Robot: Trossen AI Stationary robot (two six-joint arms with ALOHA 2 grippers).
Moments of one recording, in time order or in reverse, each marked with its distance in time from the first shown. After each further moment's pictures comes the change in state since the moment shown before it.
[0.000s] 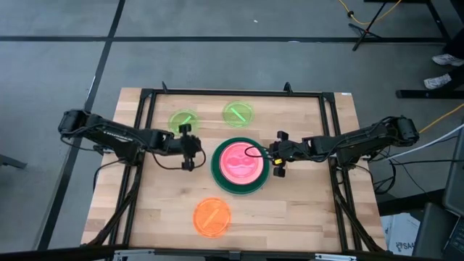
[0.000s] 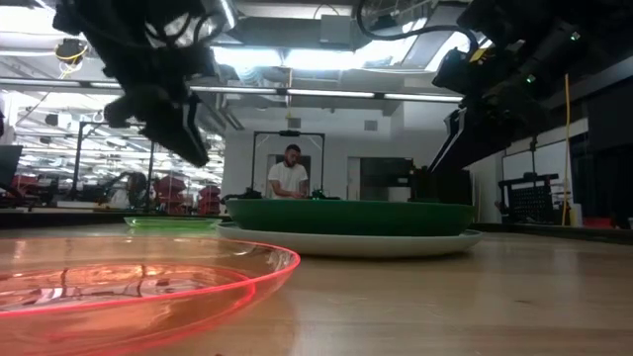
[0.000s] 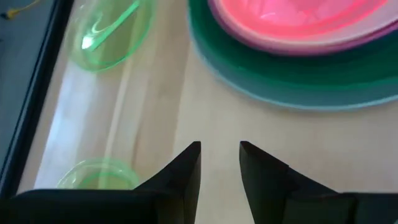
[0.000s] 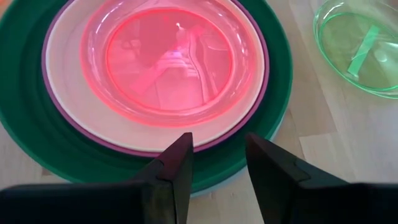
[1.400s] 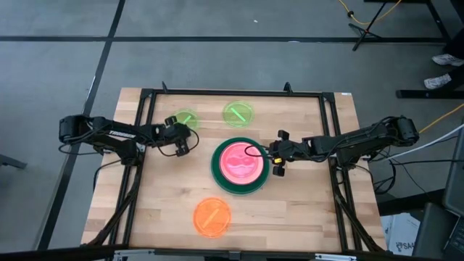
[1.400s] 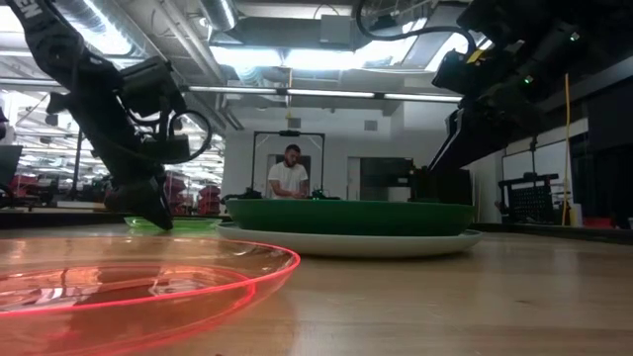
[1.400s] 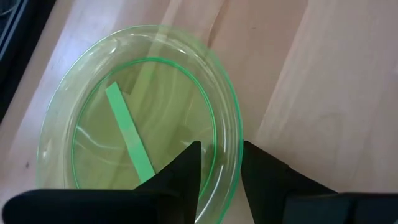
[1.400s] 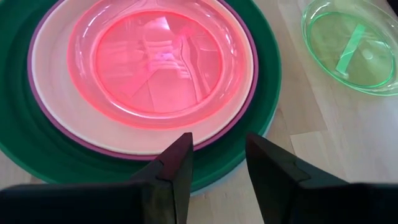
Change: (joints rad) left arm 0.380 0.006 -0.359 0.339 0.027 0.085; right arm 0.000 0.000 0.000 0.000 0.033 0.015
